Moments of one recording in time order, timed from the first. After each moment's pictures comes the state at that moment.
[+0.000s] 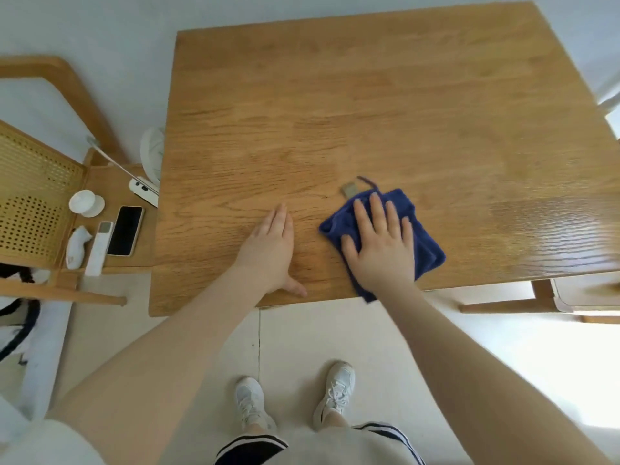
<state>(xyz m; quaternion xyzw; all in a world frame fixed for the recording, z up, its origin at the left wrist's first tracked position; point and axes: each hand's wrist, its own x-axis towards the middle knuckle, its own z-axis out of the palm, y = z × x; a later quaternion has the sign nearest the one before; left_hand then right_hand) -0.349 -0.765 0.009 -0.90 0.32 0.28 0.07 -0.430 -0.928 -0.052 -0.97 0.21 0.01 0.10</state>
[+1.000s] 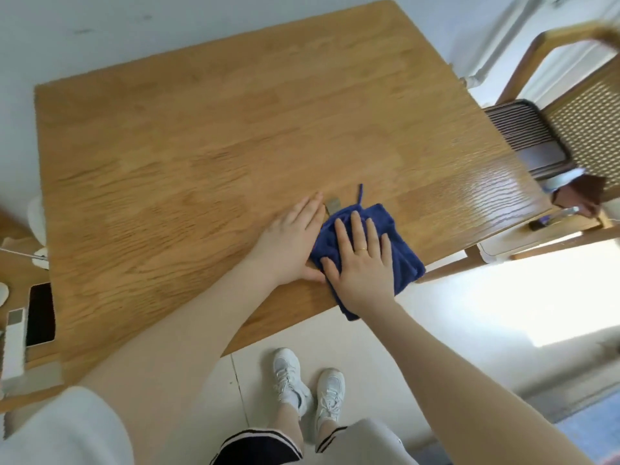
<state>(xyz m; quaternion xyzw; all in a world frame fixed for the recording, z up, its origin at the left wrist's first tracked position) -0.349 -0.898 0.014 -0.80 0.56 0.20 0.02 -0.479 -0.980 -0.048 -0.94 0.33 0.02 0.09</state>
